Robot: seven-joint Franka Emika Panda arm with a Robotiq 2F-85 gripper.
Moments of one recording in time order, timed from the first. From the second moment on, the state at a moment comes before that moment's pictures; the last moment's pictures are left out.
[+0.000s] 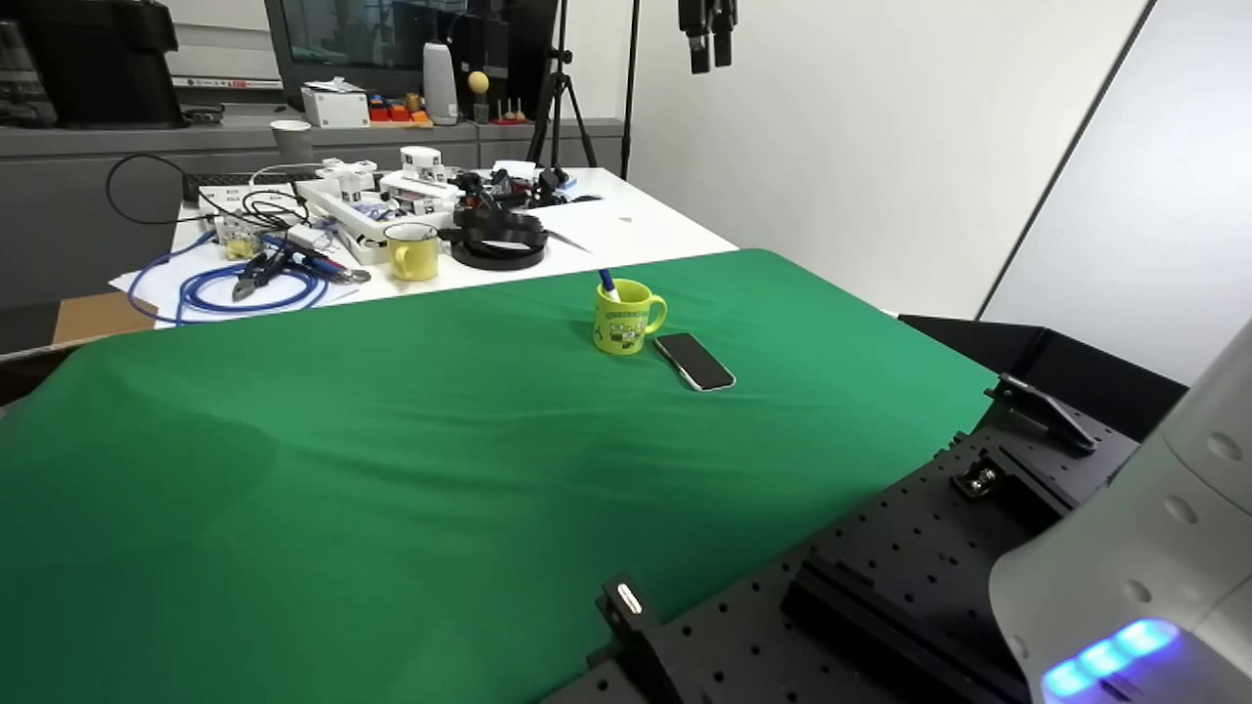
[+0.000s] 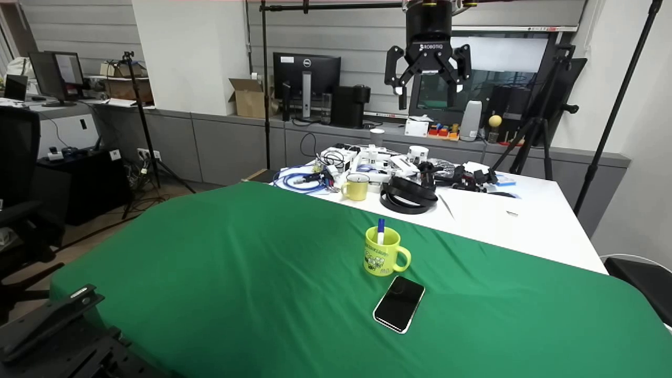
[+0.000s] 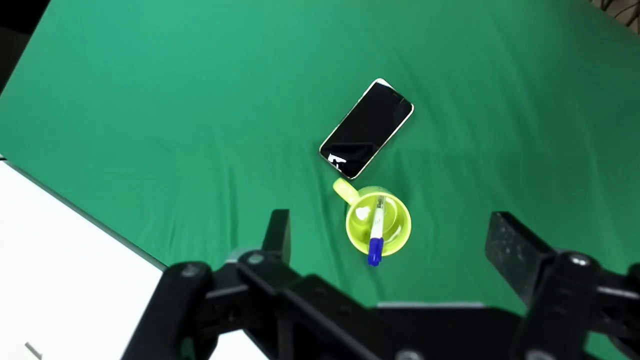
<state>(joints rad) -0.10 0.34 -0.06 -1.67 -0.20 1.89 -0.63</state>
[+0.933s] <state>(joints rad) -0.10 0.53 -0.04 -1.61 -0.21 1.98 -0.62</state>
